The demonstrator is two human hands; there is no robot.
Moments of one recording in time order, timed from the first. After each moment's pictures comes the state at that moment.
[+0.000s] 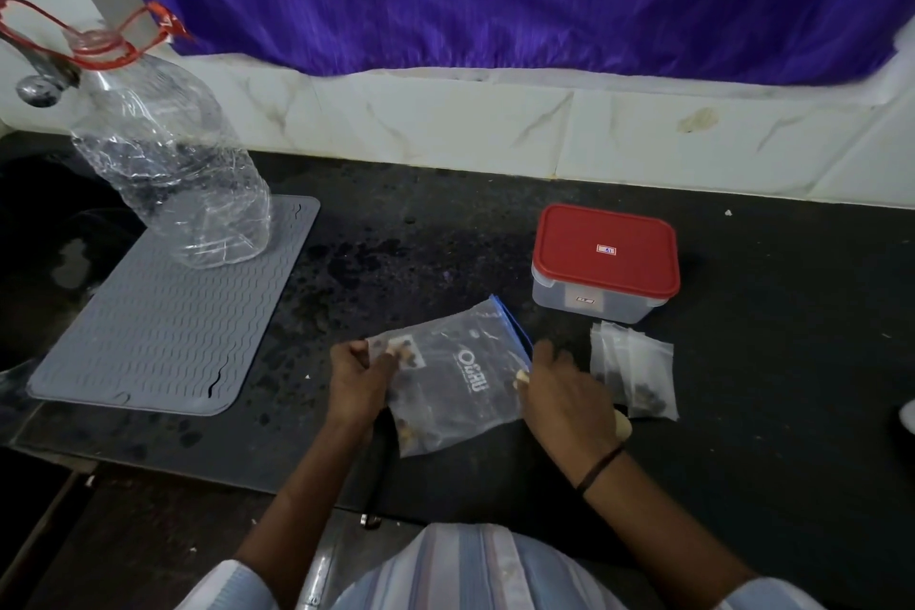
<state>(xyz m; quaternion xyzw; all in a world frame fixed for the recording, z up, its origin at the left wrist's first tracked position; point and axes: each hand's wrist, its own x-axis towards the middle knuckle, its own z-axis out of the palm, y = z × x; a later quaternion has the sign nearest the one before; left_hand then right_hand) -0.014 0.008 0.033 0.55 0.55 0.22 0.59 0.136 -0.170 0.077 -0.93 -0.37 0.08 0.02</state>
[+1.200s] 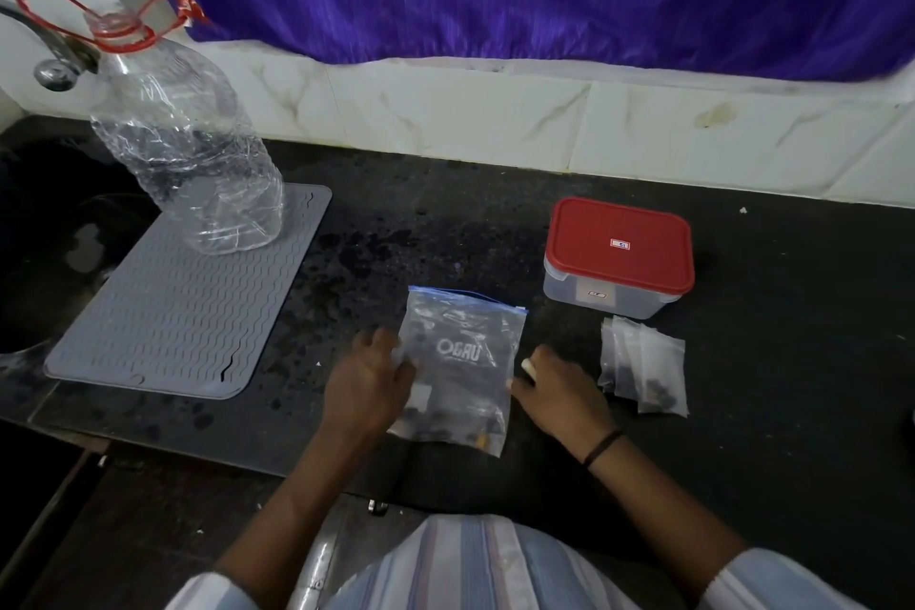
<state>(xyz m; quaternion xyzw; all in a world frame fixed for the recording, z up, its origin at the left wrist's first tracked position) -0.038 0.001 0.057 0.89 0.38 0.14 0.19 0.139 -0.161 0.065 -0.90 -0.33 0.23 0.15</state>
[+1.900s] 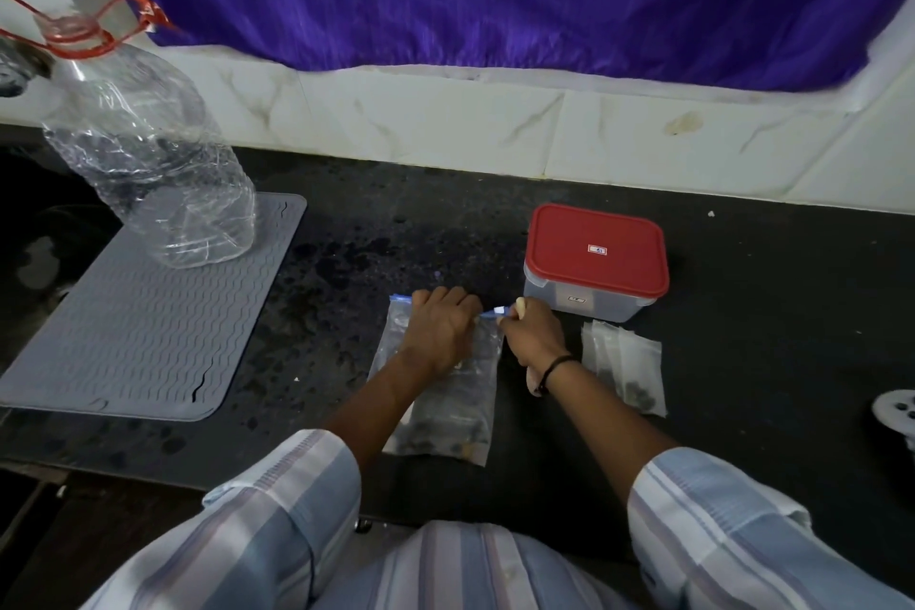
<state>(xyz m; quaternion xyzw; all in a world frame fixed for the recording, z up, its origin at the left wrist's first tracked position) 0.096 0.022 0.014 0.97 0.17 0.15 0.08 0.198 -0.096 0.044 -0.88 -0.16 0.27 0.37</state>
